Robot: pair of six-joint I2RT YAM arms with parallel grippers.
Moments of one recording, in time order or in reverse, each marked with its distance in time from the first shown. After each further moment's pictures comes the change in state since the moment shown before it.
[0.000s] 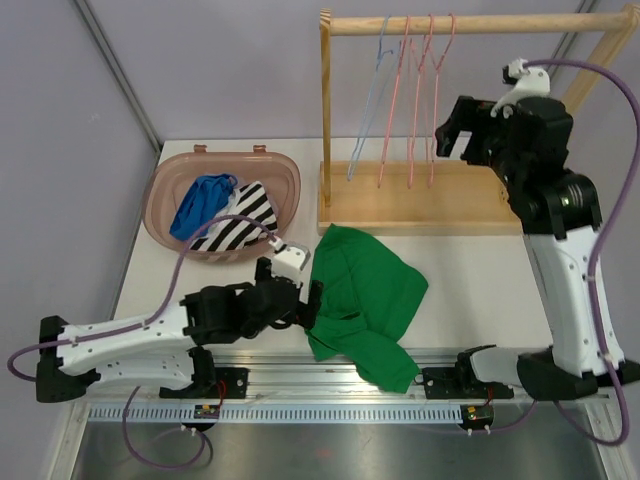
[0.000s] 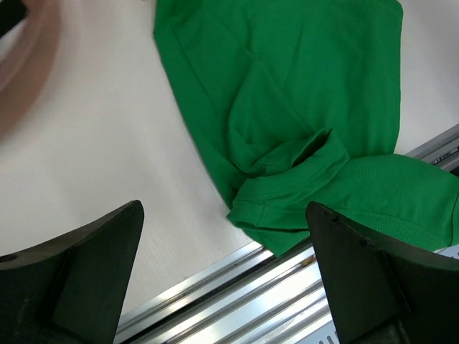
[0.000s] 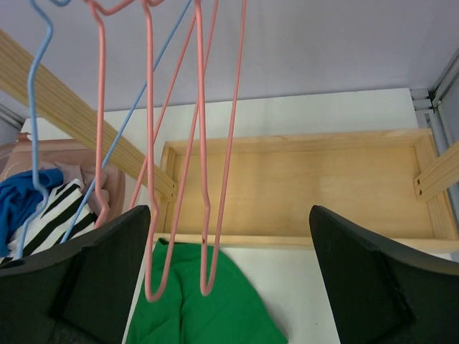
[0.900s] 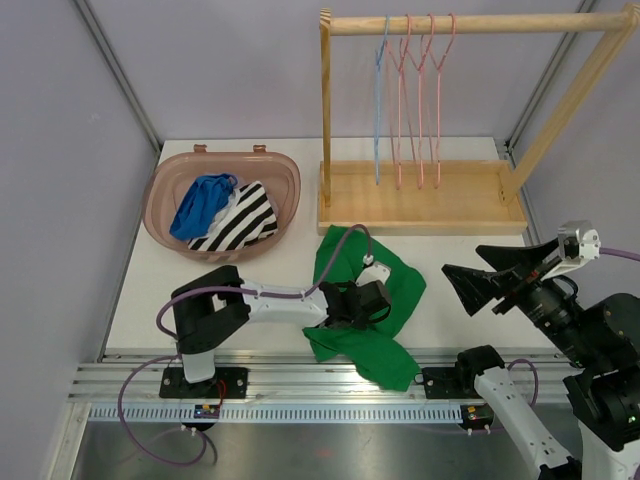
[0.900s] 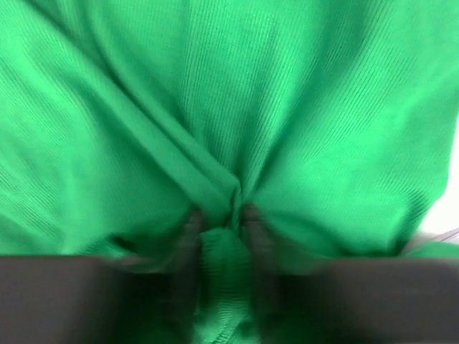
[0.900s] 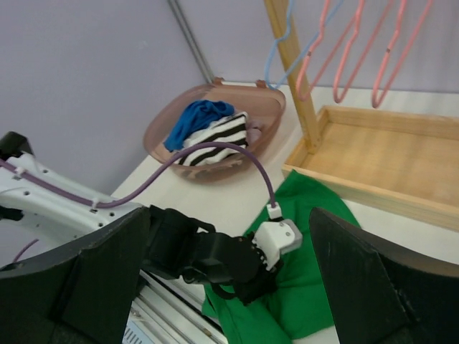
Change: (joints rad) left arm 0.032 0.918 0.212 0.401 0.204 0.003; right arm 0.000 -0.879 -0.615 0.025 -0.476 0.126
